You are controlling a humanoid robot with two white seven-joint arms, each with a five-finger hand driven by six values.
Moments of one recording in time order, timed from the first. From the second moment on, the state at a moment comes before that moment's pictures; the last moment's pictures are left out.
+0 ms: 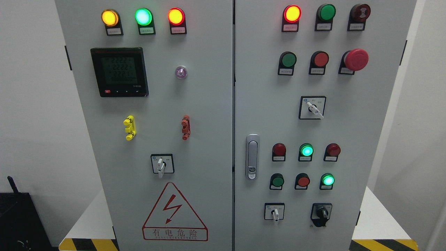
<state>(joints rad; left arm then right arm) 0.56 0.10 0.05 -1.23 0.00 -0.25 0.10 0.05 0.13 -0.23 -0.12 0.16 0.07 -0.13</state>
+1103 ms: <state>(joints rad) 0.34 0.11 0.06 -1.82 0.00 -0.01 0.10 0.05 0.13 -0.23 -0.12 0.16 0.07 -0.13</state>
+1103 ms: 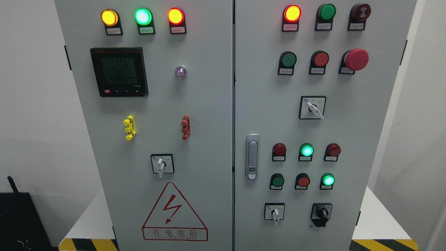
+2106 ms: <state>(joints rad) -0.01 0.03 -0.03 -1.99 0.00 0.26 0.20 0.05 0.13 -0.23 -0.12 0.16 0.07 -0.13</state>
